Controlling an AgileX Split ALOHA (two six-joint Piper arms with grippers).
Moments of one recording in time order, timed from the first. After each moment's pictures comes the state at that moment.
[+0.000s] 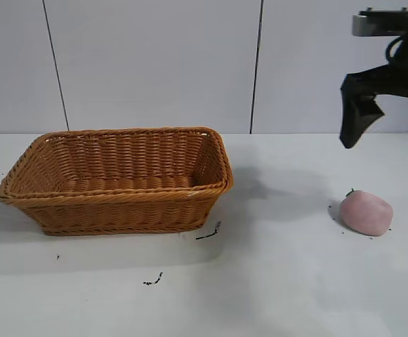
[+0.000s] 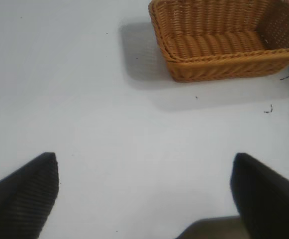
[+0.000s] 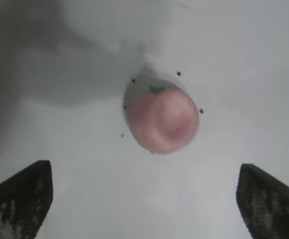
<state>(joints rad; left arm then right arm) -0.02 -0.01 -0.50 -0.04 1.07 0.08 0.10 1.89 -1.38 0.01 0.82 -0.03</state>
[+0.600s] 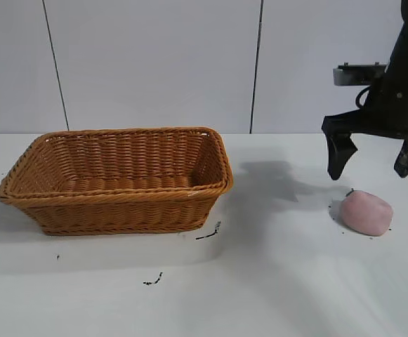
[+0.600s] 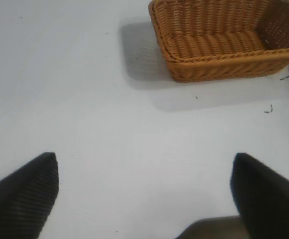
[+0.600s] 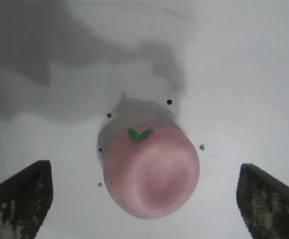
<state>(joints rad) -0.02 -0.01 -0.50 -0.04 1.07 0.08 0.08 2.12 -1.38 0.00 0.81 -0.03</state>
